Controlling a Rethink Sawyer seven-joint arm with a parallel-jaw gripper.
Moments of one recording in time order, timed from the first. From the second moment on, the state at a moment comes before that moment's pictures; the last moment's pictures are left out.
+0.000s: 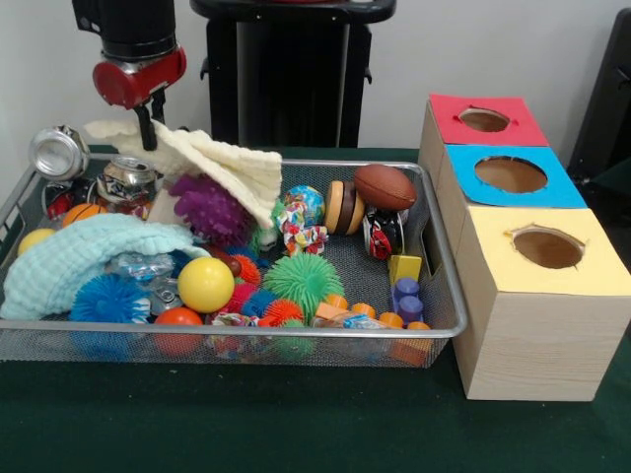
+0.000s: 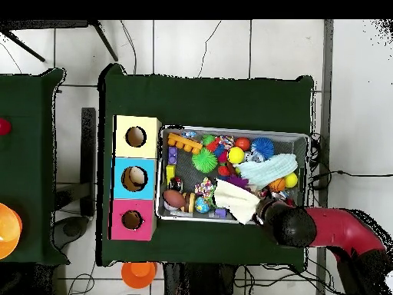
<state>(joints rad) -1.00 -0.78 0.53 1.95 -0.65 0.59 0.61</state>
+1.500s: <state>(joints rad) -1.04 -0.77 0.59 1.95 -0.67 0.59 0.61</state>
